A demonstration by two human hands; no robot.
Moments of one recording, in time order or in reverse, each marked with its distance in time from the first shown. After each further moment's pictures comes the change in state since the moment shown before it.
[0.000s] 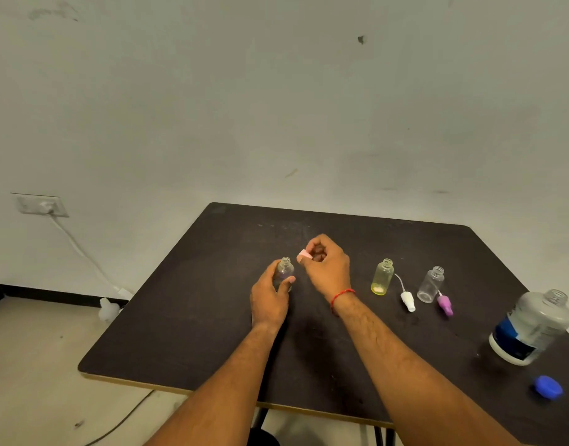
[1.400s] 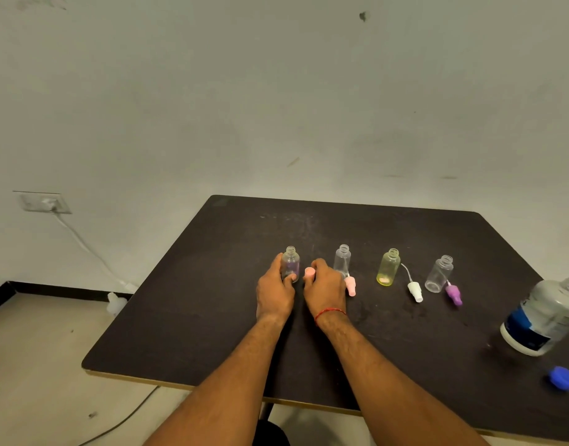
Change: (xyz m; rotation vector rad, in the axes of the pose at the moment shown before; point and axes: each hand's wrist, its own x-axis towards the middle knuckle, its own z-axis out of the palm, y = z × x) left_hand 0.007 -0.007 0.005 0.189 -0.071 0.018; right_hand -0.028 0.051 0.033 -0.382 0.000 0.043
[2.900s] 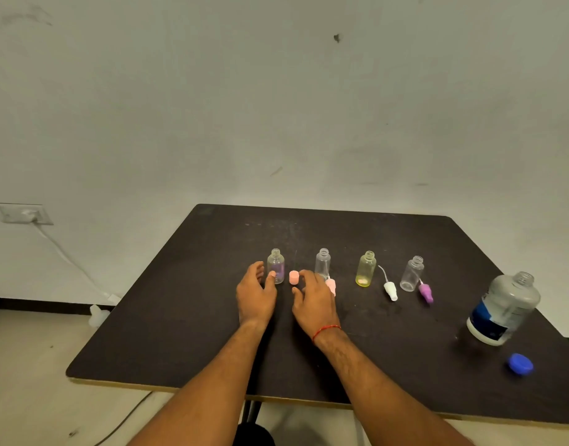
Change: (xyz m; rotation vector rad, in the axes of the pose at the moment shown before) left_hand -0.008 0.012 -0.007 -0.048 0.130 -0.071; right_hand -0.029 0.012 -0.027 0.048 -0.039 -0.152
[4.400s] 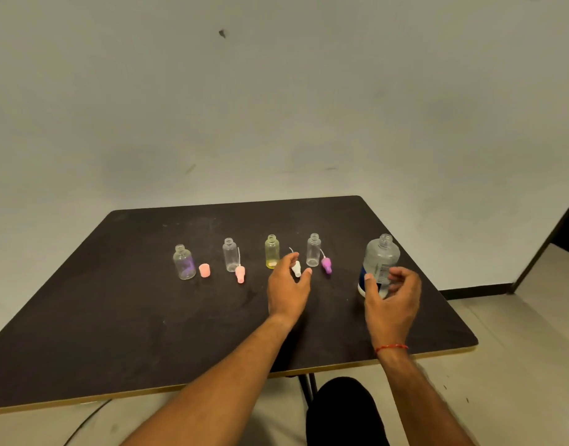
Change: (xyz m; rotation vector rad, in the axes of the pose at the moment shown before) left_hand -0.131 0.111 0.171 -0.071 -0.278 0.203; right_hand -0.088 0.130 -0.236 0.221 0.764 0.382
